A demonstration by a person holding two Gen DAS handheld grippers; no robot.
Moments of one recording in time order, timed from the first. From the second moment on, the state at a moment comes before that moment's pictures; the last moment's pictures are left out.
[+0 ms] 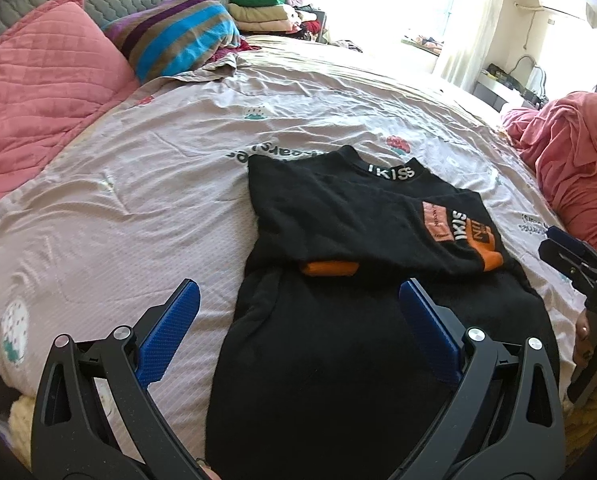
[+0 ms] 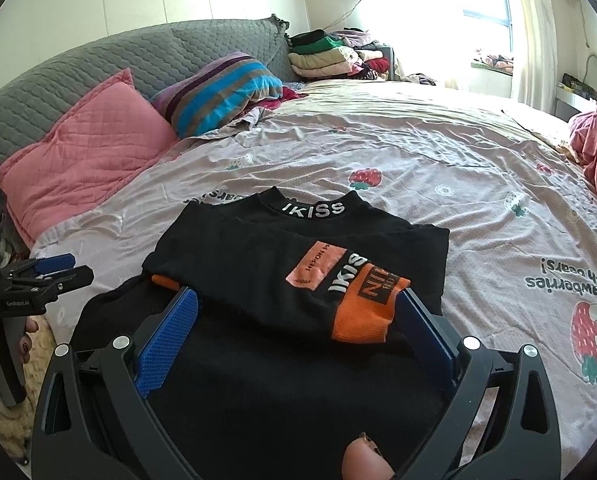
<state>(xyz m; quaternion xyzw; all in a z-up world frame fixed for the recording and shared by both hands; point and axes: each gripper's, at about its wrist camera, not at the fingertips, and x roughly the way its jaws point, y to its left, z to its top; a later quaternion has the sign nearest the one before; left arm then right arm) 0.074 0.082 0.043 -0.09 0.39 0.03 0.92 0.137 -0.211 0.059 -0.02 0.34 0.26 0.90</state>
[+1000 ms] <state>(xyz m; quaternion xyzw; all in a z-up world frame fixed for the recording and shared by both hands) 0.018 0.098 0.015 -0.09 0.42 0.05 0.90 0.091 -0.217 0.036 -0.06 0.39 0.26 0.88</state>
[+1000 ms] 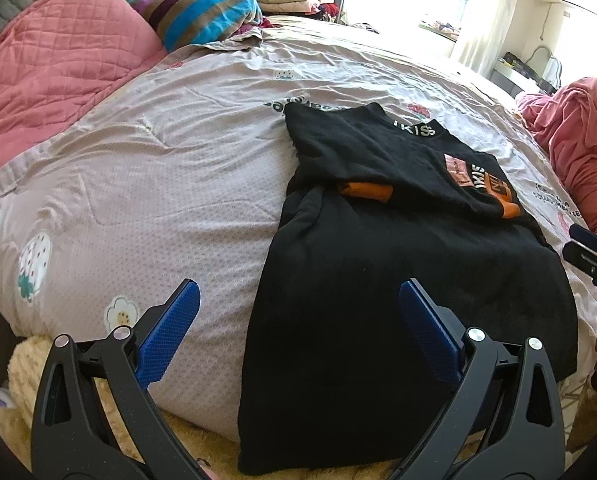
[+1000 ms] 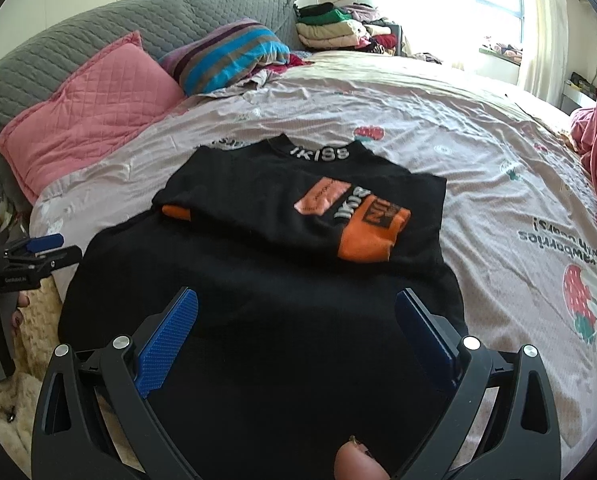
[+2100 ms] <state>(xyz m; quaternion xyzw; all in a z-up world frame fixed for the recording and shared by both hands) -0.048 0.113 -0.039 -0.16 0.49 -0.01 0.86 0.069 -0.229 0.038 -0.09 0.42 0.26 0.87</state>
